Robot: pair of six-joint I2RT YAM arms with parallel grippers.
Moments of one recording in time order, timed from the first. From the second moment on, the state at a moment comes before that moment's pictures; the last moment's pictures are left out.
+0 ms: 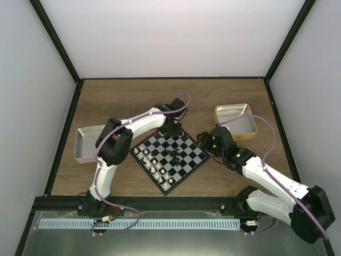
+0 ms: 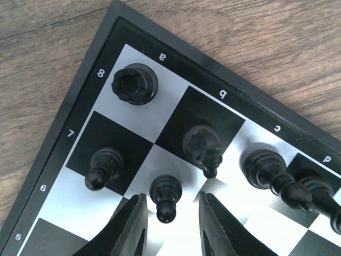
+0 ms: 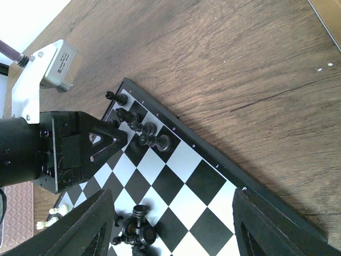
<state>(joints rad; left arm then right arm) -0.72 2.13 1.67 -0.84 -0.06 -0.39 0.62 0.99 0.57 -0.26 0.12 0.94</state>
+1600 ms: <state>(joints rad) -0.73 1.78 1.23 -0.94 -0.02 -0.46 0.62 1.05 0.58 -0.23 0.07 0.91</state>
